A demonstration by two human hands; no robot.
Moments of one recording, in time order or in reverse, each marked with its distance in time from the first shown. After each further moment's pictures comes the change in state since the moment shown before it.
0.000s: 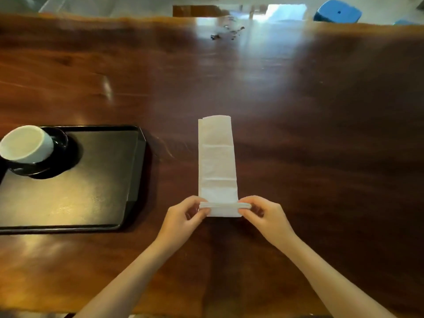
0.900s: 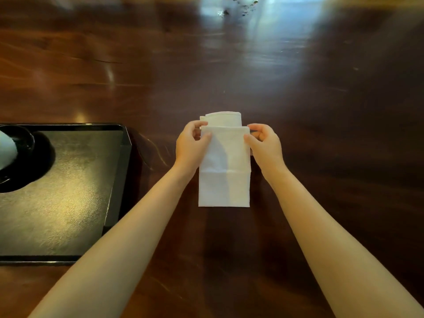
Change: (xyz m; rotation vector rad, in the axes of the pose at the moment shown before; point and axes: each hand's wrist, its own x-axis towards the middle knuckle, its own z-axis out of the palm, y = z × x) left_hand 0.212 -0.015 0.006 -0.264 0.335 -0.190; right_hand 0.207 0.011 -0.003 0.327 0.353 0.153
